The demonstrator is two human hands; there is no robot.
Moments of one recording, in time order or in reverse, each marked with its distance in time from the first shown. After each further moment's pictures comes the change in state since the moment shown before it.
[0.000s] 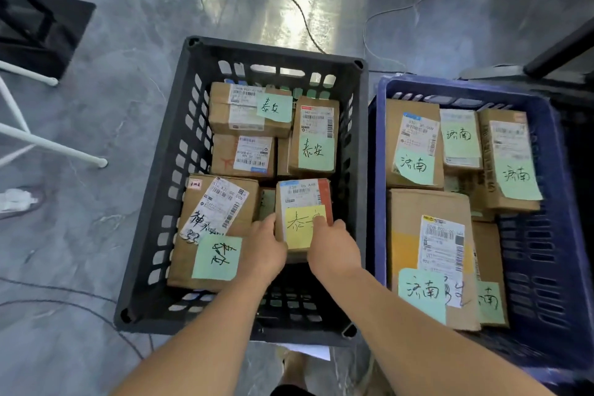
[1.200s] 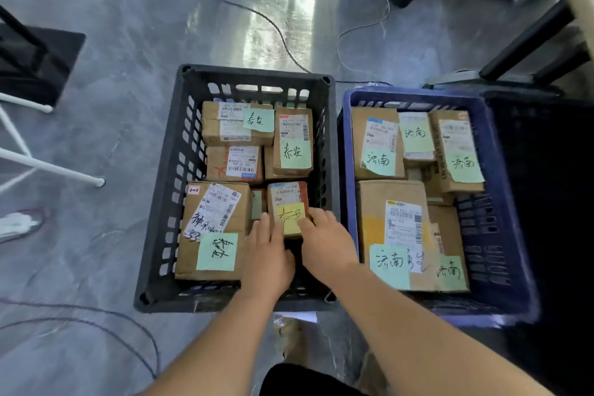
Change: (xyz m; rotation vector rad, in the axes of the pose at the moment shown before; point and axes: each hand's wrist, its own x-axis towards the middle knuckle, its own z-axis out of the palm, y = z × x) left_hand -0.077 0.027 -0.007 0.541 0.027 0.269; right_hand -0.055 0.014 -0.023 -0.158 0.204 -0.328
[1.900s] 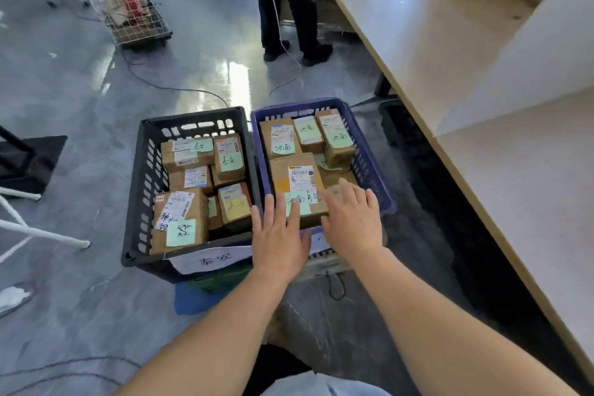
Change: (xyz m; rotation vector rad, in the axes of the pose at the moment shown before) left_hand -0.225 0.148 0.015 0.410 0.228 0.379; right_hand -0.290 0.076 -0.049 -0.133 0.504 0.319
